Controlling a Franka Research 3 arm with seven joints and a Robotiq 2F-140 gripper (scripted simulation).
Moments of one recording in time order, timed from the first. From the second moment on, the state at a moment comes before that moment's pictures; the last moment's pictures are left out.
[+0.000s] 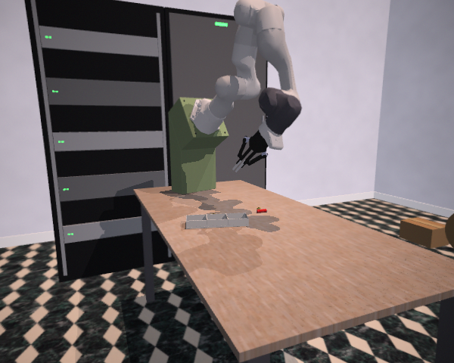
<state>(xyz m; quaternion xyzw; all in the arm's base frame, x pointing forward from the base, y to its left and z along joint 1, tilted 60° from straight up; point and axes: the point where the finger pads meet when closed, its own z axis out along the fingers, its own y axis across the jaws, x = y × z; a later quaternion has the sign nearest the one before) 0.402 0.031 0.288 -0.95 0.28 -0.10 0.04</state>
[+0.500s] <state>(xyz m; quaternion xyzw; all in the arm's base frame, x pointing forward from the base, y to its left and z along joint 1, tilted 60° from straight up) 0.394 0.031 0.276 -0.95 0.19 -0.22 0.09</state>
